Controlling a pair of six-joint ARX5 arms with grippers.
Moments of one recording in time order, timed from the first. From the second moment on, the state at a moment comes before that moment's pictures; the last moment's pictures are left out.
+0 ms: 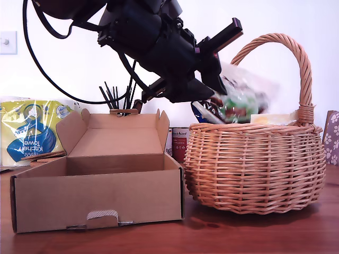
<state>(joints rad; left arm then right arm) -0.88 1.71 1.00 0.41 -0.05 -0.47 0.61 0.64 1.03 -0.99 0.01 -0.08</state>
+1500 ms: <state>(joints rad) -0.65 0.91 0.79 -0.16 -0.08 -0.14 0.40 0.65 0.82 -0.53 -0.05 -0.08</state>
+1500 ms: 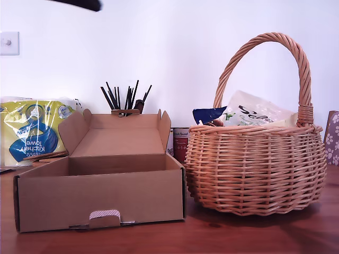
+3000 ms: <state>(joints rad) -0.29 0.40 0.50 -0.45 0.10 -0.09 0.16 0.34 0.64 -0.72 -0.20 -0.08</state>
